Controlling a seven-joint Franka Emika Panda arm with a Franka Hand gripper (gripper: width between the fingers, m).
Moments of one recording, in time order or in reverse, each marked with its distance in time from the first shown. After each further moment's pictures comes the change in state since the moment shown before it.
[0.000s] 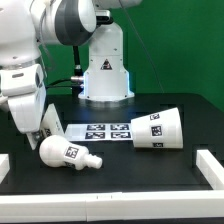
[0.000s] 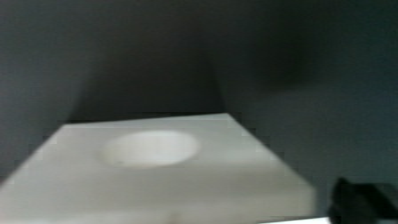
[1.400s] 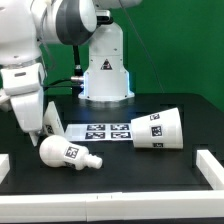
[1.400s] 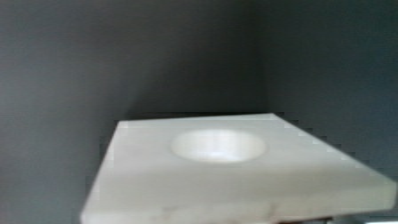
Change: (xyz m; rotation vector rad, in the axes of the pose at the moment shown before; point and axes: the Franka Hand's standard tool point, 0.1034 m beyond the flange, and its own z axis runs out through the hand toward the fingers) arm 0.003 0.007 -0.012 0.003 -0.048 -0.134
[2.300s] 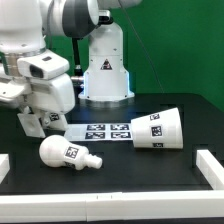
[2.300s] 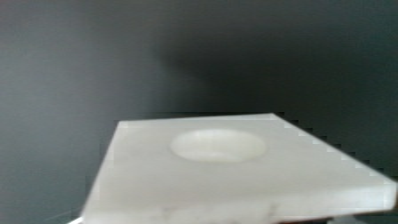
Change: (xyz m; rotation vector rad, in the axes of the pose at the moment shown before) arm 0.002 0.007 -0.010 0.035 -0.045 -0.862
